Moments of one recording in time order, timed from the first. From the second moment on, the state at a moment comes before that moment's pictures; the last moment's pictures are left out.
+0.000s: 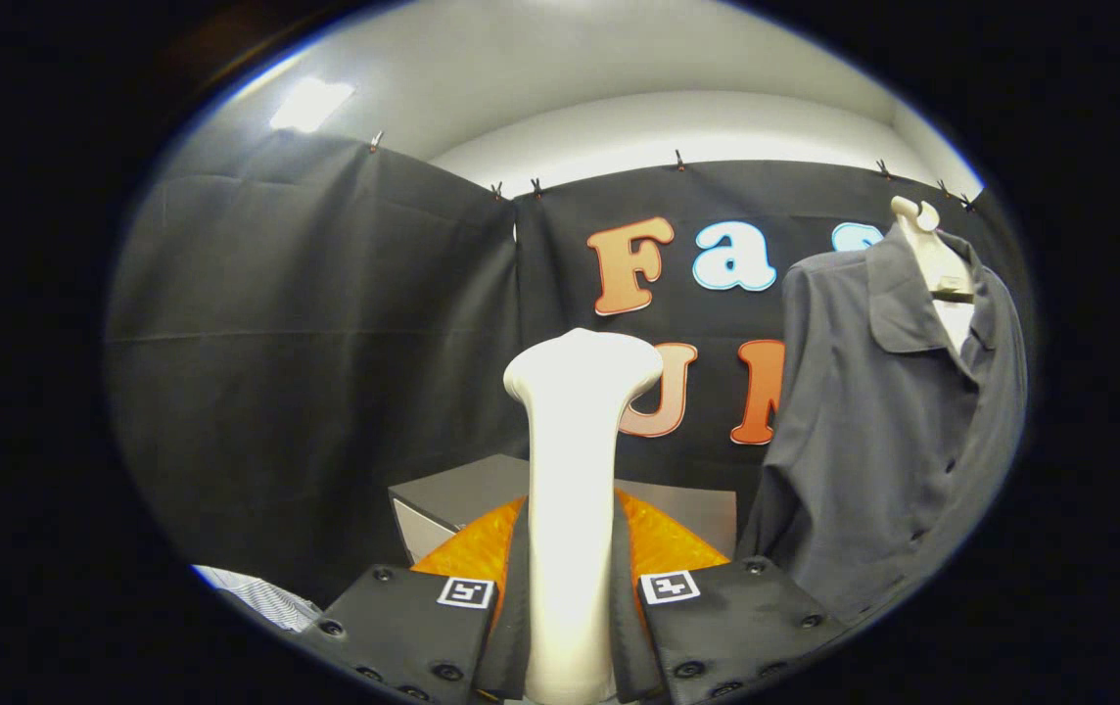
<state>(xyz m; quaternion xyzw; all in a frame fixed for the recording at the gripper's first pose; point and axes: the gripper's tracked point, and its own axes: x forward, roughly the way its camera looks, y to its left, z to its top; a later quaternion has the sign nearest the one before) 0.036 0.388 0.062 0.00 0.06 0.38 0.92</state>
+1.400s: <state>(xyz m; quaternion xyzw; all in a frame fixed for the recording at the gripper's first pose) 0.073 0.088 0.032 0.03 0.02 0.29 0.96</state>
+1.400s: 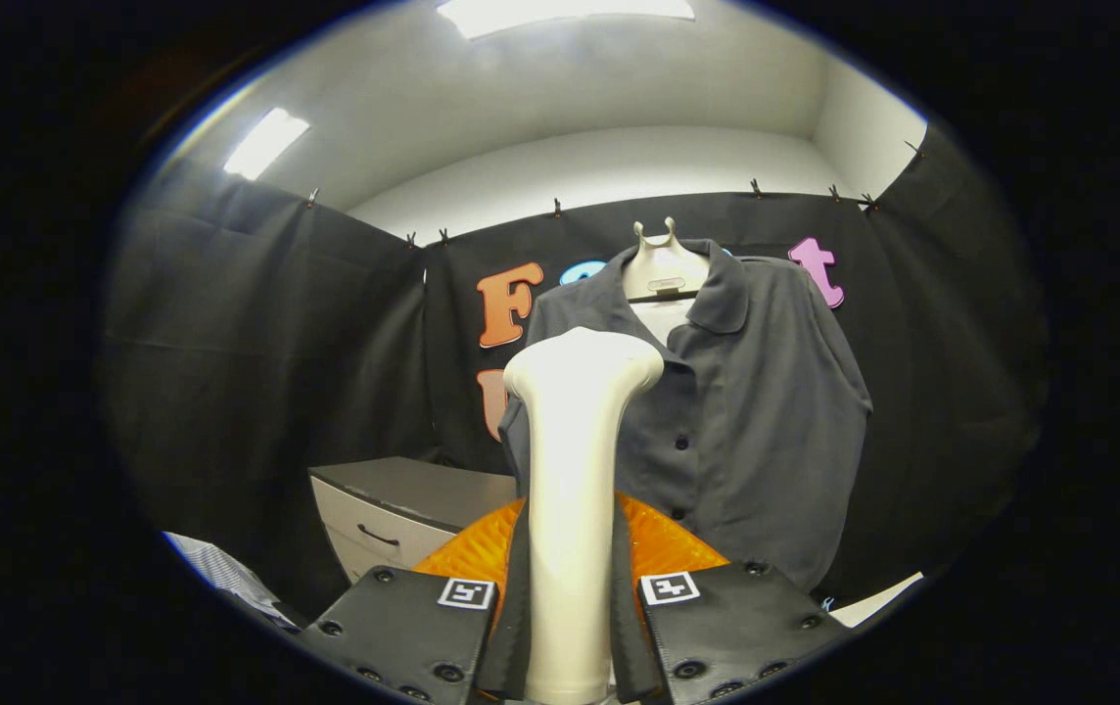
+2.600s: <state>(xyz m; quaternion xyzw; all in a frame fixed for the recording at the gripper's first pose) 0.184 0.158 0.010 0.03 0.04 0.24 0.97</state>
